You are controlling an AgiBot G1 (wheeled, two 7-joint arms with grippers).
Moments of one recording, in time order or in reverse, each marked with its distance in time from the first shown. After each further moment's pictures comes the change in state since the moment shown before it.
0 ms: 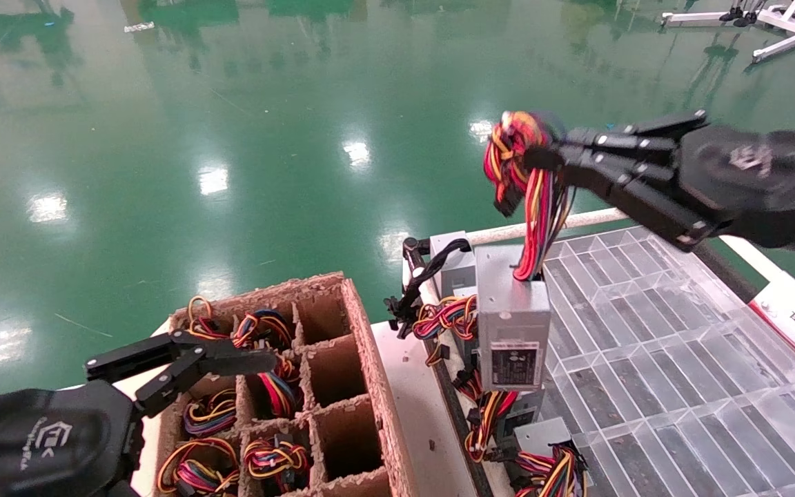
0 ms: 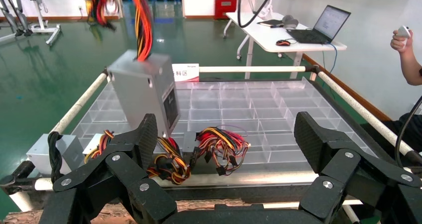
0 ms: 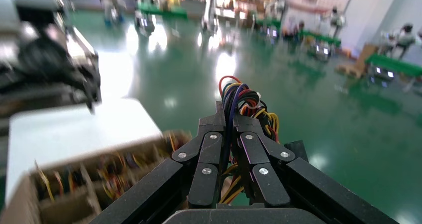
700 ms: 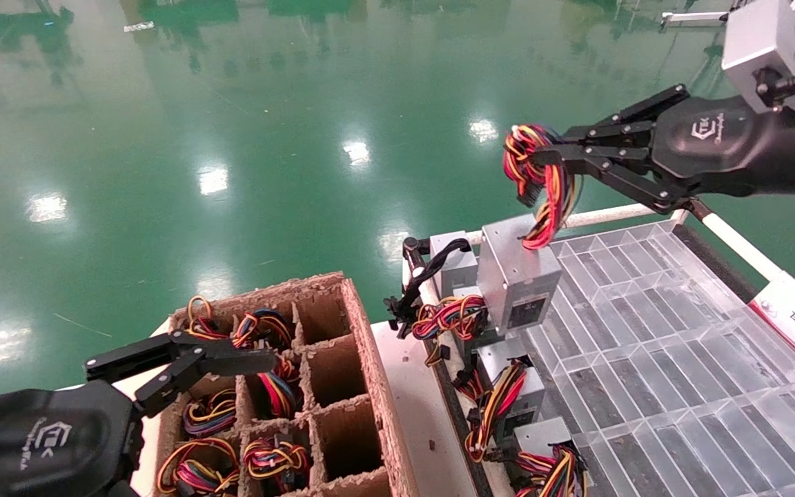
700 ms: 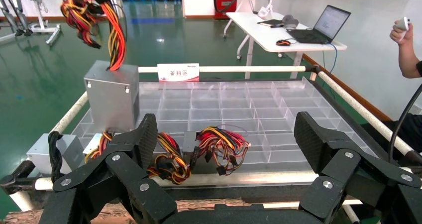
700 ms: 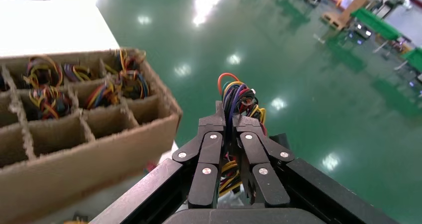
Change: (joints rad) left arm 0.000 0.000 0.001 0.000 -0.001 0.000 0.000; right arm 0.332 -0.075 -0.216 -0.265 -0.264 -0.006 -0.177
